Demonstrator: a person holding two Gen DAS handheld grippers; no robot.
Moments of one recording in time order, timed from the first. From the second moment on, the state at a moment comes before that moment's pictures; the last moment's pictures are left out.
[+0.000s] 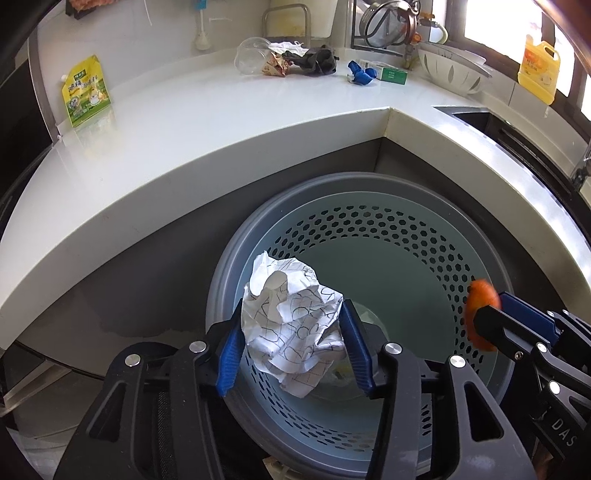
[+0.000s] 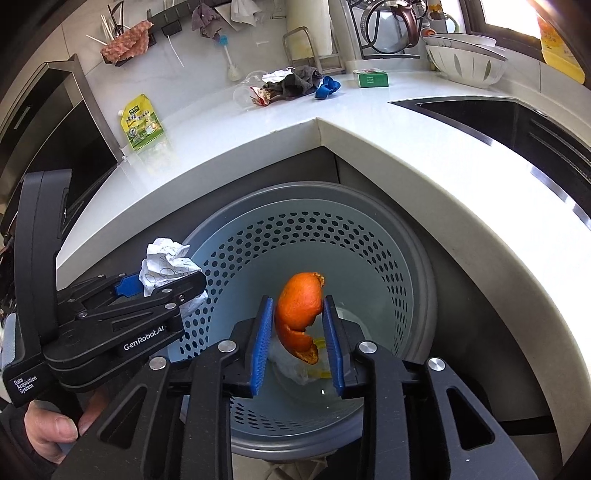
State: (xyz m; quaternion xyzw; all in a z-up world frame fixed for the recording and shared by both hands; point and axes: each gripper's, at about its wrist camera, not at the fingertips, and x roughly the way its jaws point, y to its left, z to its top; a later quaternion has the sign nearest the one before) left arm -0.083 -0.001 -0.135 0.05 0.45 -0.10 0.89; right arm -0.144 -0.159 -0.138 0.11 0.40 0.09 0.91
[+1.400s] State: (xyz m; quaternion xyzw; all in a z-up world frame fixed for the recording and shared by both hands) left arm -0.083 0.010 -0.127 0.04 0.43 -0.09 0.90; right arm -0.146 -0.171 -0.129 0.14 0.38 0.07 0.91
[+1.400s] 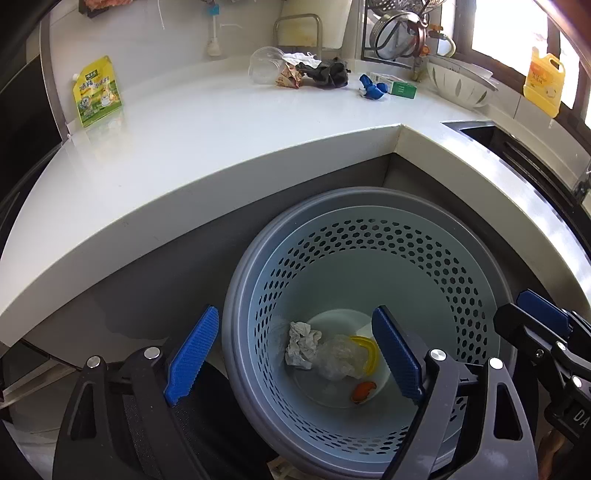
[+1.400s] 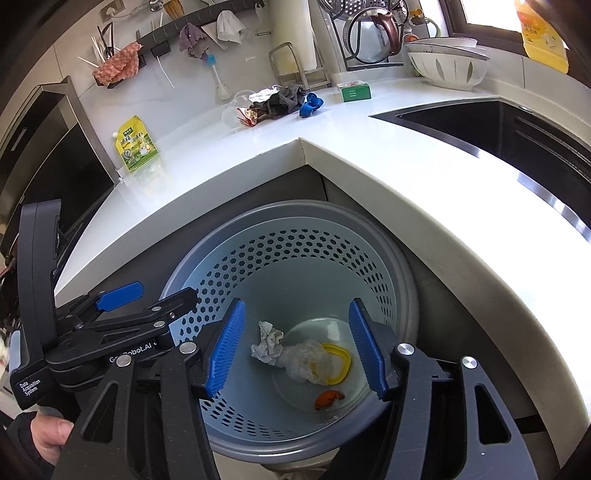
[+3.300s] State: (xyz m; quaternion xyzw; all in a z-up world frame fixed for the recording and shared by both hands) left arm 0.189 0.032 -0.048 0.01 0.39 -0.04 0.92; right arm 0.173 -0.183 -0.066 0.05 0.41 0.06 0.91
